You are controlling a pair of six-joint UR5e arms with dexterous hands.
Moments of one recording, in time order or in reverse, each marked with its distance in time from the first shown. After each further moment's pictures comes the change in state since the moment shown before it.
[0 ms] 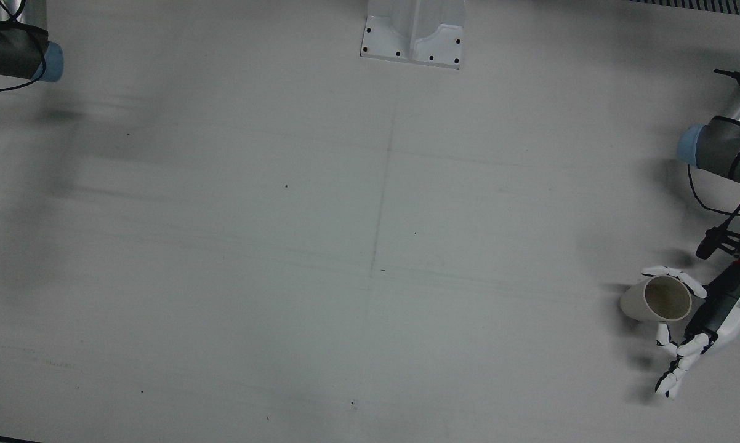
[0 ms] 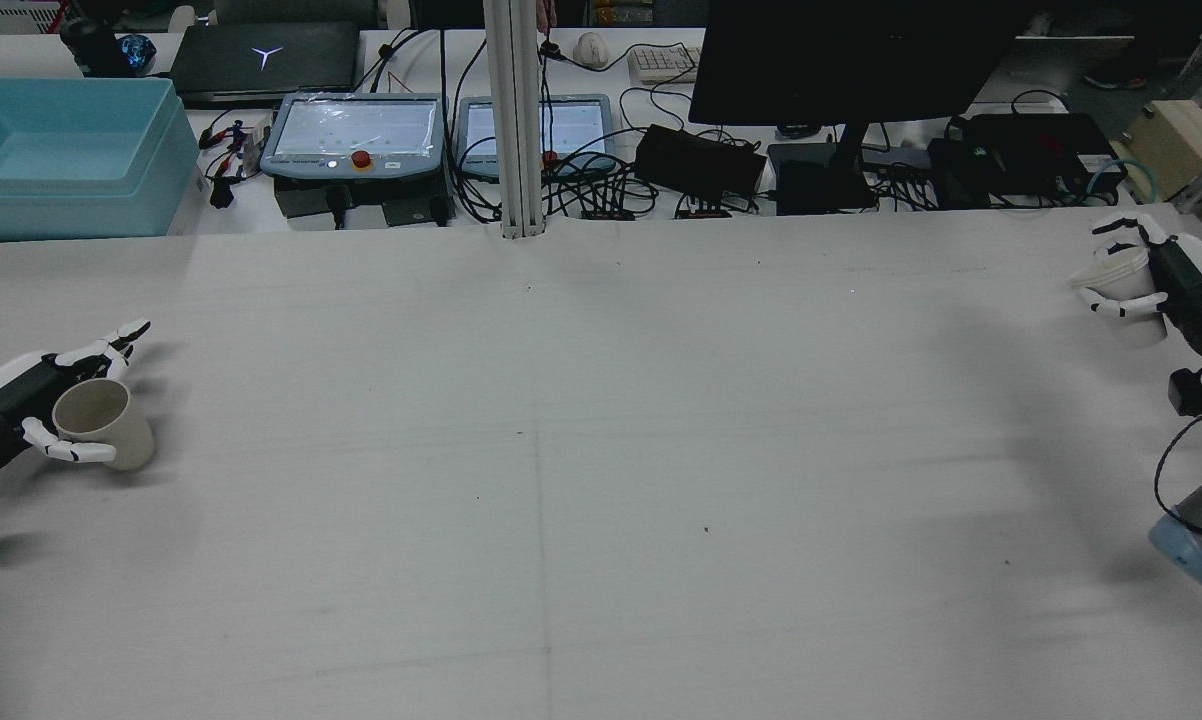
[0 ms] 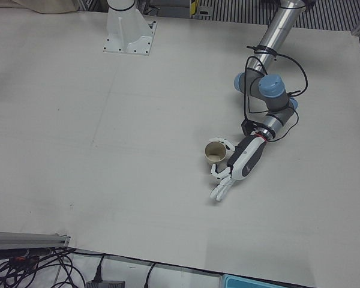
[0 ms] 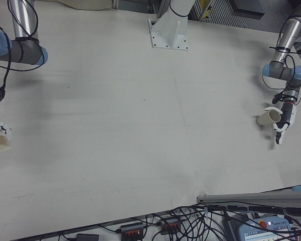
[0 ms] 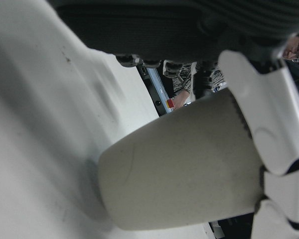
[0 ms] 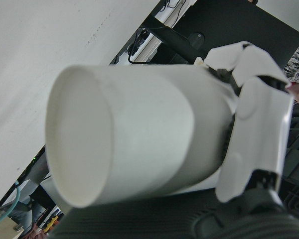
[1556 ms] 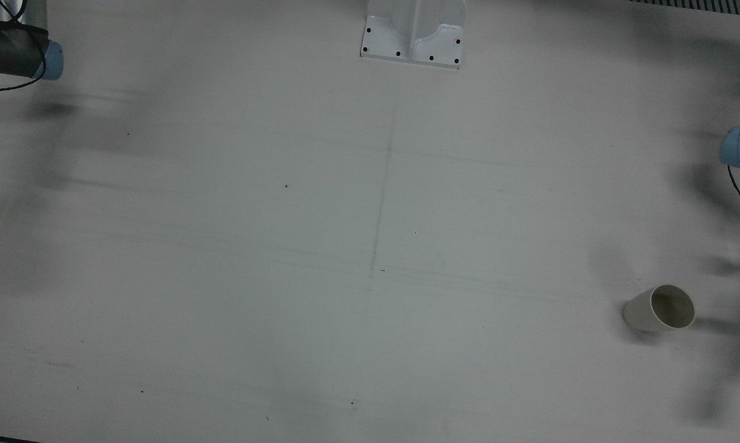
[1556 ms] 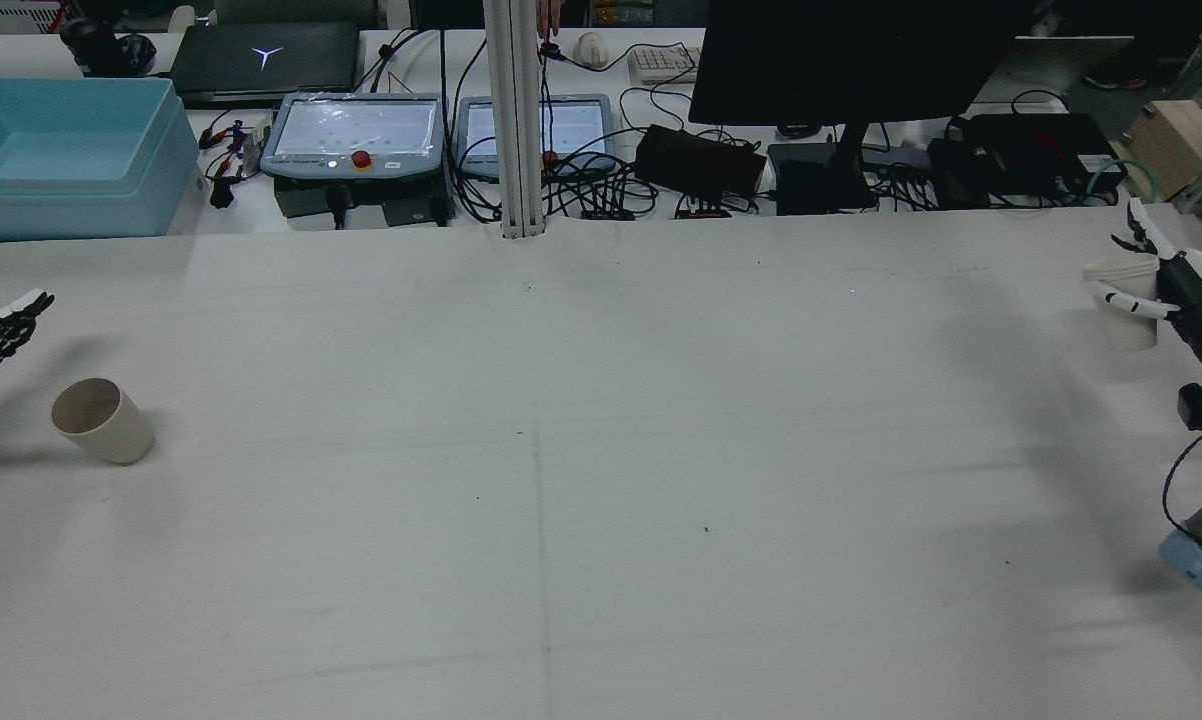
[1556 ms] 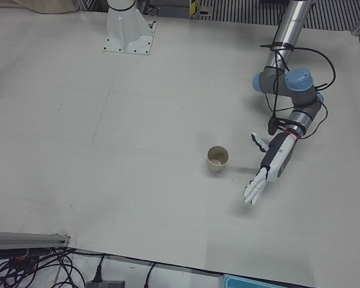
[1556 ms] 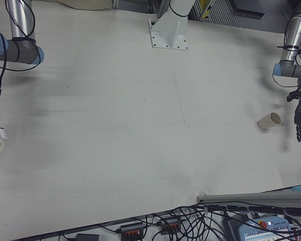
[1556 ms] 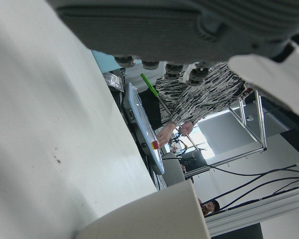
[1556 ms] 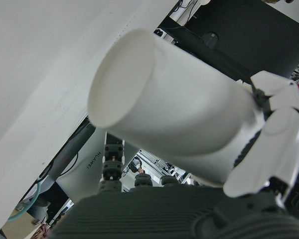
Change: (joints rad) left arm -0.148 0.066 0.003 -0.082 0.027 -0.090; right arm -0.011 -0.015 -0.061 0.064 0.009 0.018
